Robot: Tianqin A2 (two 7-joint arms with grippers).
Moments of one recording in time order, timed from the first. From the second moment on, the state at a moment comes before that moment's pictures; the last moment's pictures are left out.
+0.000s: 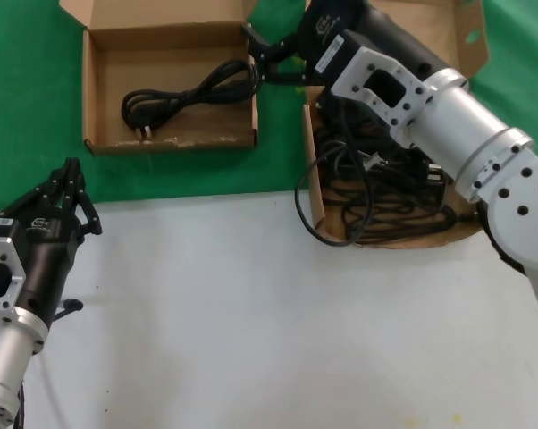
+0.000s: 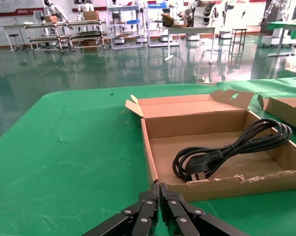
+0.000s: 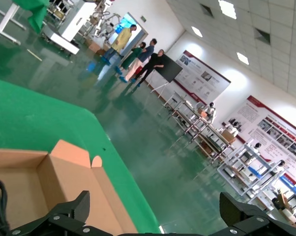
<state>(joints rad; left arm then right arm) -0.02 -0.30 1.60 -1.60 -1.77 0.02 -0.01 0.67 0.21 -1.89 1.53 1.19 -0.30 -0.18</state>
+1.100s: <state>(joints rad) -0.01 -0.30 1.60 -1.60 -1.78 0.01 -0.01 0.44 0.24 -1.79 1.55 1.40 -0.20 -0.12</state>
